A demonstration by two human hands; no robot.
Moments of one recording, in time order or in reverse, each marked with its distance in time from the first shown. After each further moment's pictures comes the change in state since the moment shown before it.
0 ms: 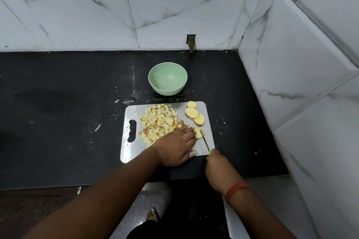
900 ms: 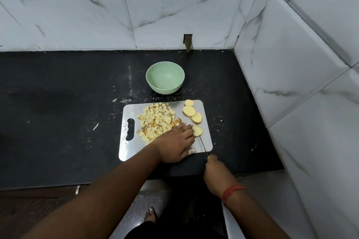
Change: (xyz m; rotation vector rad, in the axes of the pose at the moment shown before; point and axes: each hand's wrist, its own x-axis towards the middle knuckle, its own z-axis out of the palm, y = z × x) left_hand 0.004 0.002 -0.003 -0.014 -0.027 0.018; right_hand -0.009 0.010 0.017 -0.008 -0.074 0.054
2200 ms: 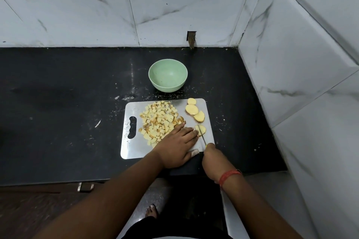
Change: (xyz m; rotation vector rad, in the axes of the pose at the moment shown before) left_hand -0.010 0.013 0.028 0.077 0.173 -0.082; right_hand 0.025 -0.015 -0.010 -0.041 0.018 -0.045
